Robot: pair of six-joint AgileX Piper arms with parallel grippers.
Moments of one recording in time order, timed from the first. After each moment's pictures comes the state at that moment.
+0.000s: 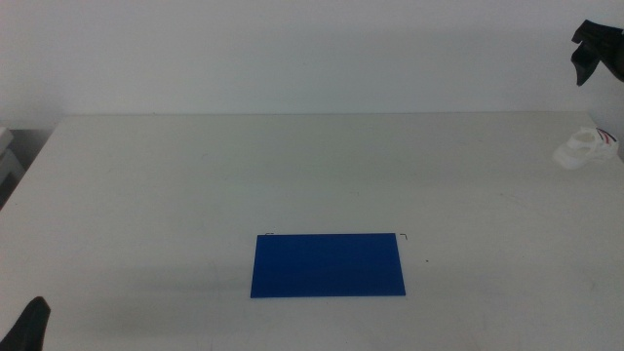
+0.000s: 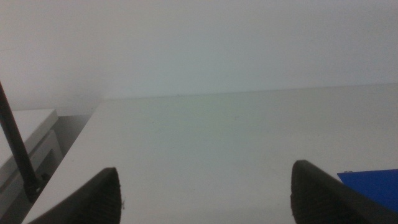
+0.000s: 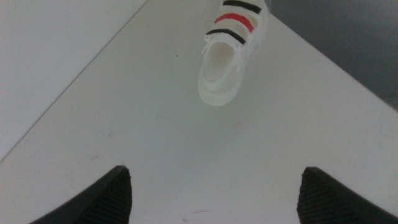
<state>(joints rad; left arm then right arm) -0.03 -0.01 0.03 -0.07 0.11 0.08 -0.03 1.84 -1.73 -0.24 1.00 0.95</state>
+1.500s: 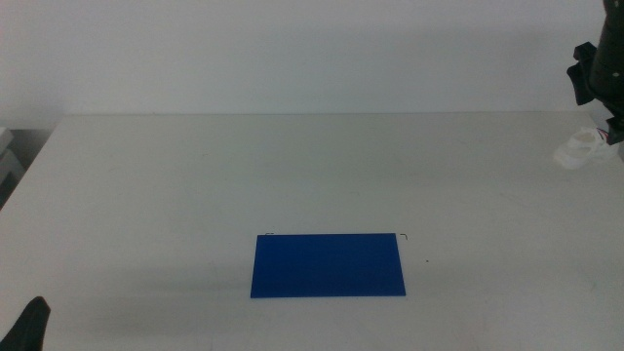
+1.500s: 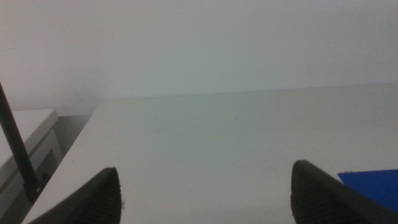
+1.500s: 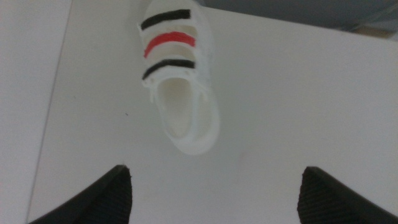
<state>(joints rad) -0.03 -0.01 0.03 -0.07 0.11 0.08 -0.06 2.20 -2.11 -0.29 1.23 1.42</state>
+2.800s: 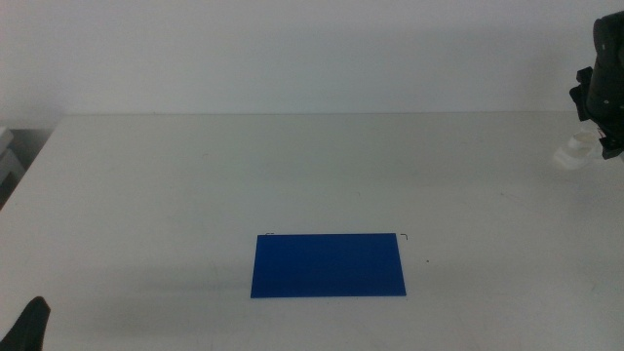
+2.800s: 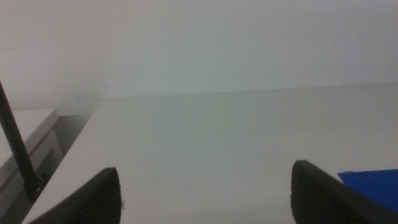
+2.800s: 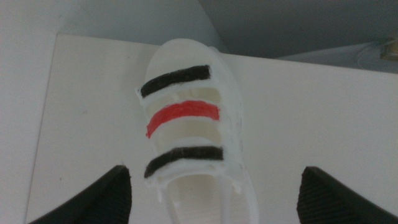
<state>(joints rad) -0.03 -0.01 0.03 -0.07 0.11 0.08 -0.12 2.42 -2.25 -0.33 1.11 1.48</state>
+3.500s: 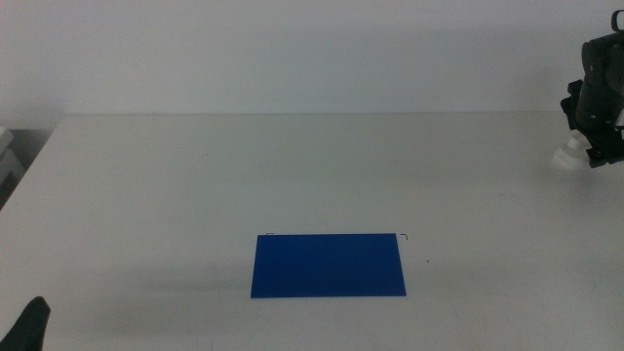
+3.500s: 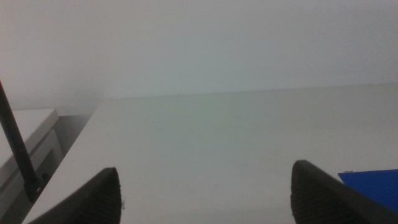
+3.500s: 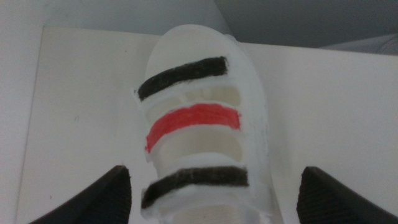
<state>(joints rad) -0.03 -0.01 0.03 -0.07 0.11 0.08 -0.12 2.49 -2.26 -0.34 1.02 1.52</state>
